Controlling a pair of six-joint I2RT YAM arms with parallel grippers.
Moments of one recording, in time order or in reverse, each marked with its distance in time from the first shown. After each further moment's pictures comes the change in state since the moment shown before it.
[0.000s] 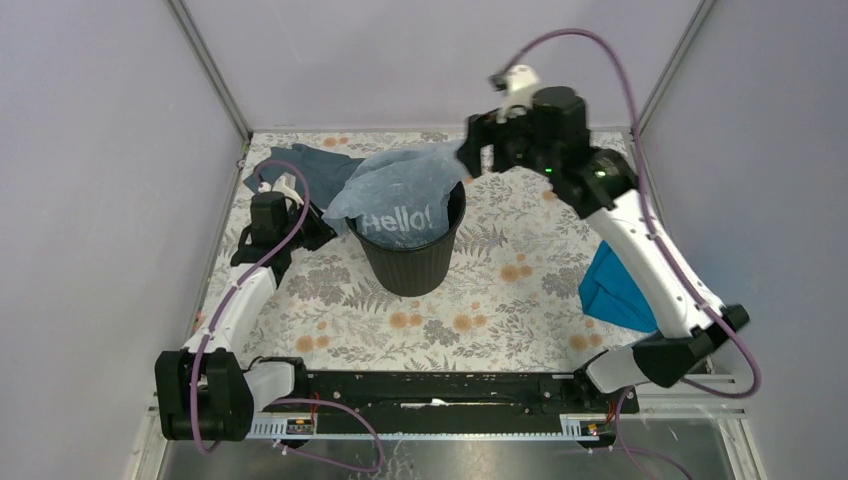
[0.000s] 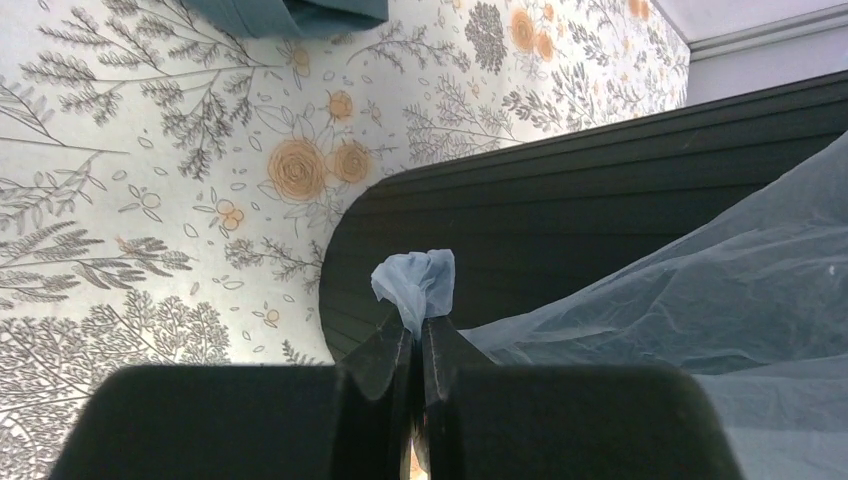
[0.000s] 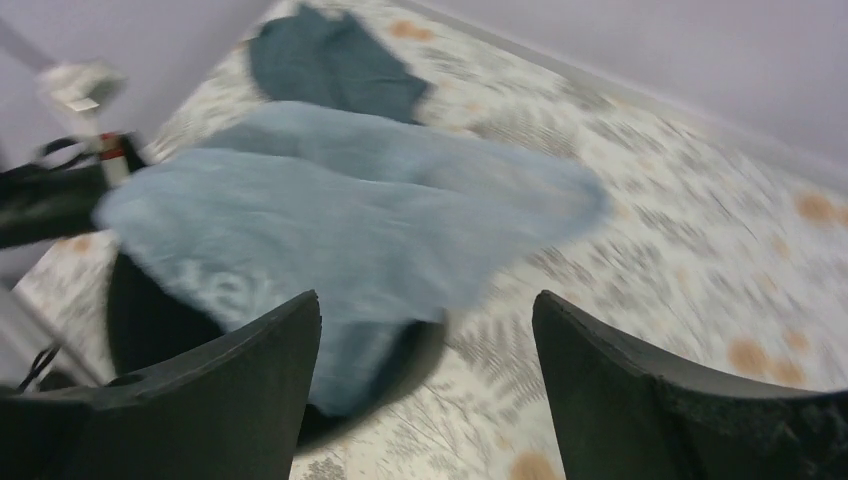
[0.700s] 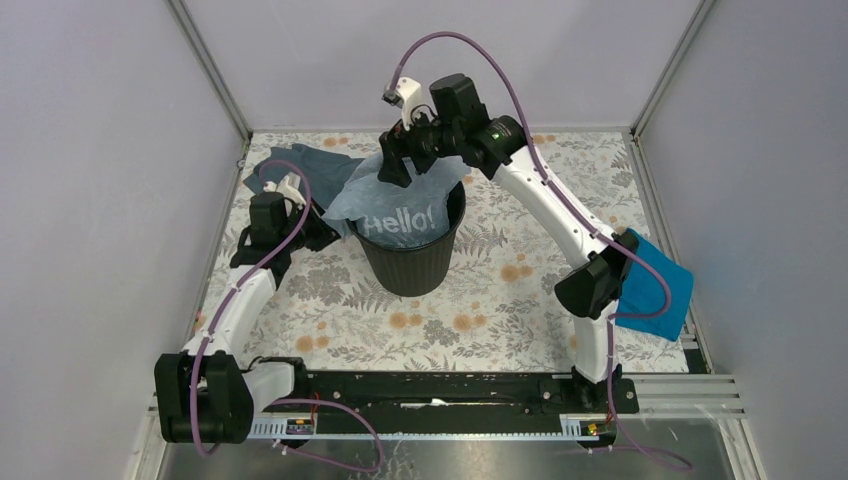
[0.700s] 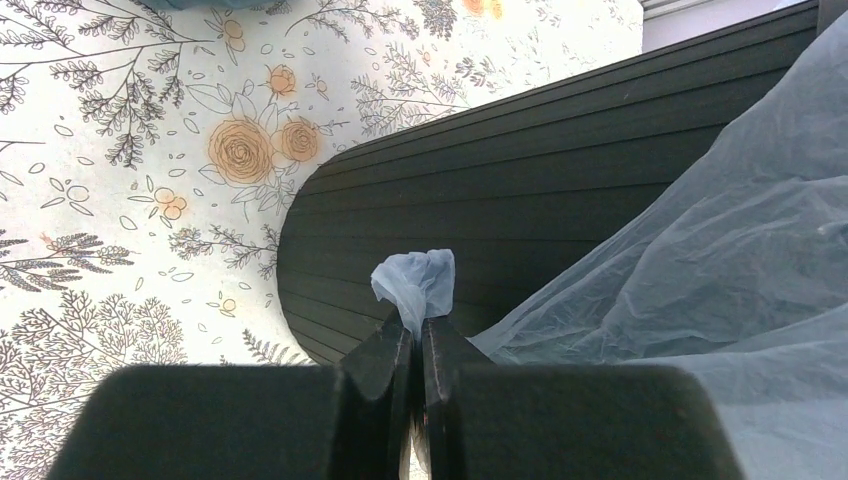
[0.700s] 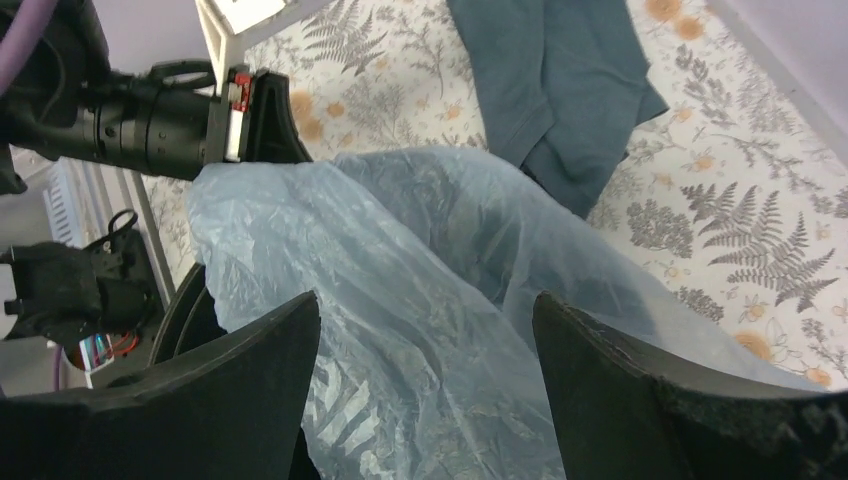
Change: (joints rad) left arm 0.000 -0.011 -0.020 0.022 0.115 -0.014; right arm 0.204 0.588 0.547 -0.094 -0.340 -0.203
